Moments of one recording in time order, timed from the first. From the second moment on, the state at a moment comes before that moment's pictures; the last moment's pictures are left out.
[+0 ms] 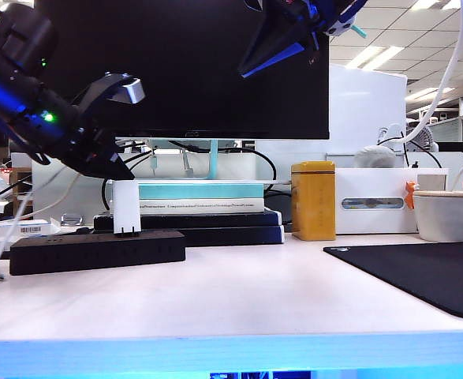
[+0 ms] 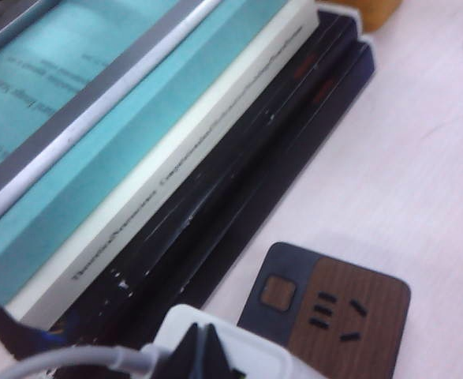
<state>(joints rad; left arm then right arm) -0.25 1.65 0.93 0.14 0.31 0.55 0.40 1.80 1.83 -0.99 -0.68 -0.47</state>
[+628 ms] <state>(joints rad) -0.26 1.64 0.94 0.04 0.48 0.61 0.41 1.80 1.83 -0.98 -0.68 -0.47</state>
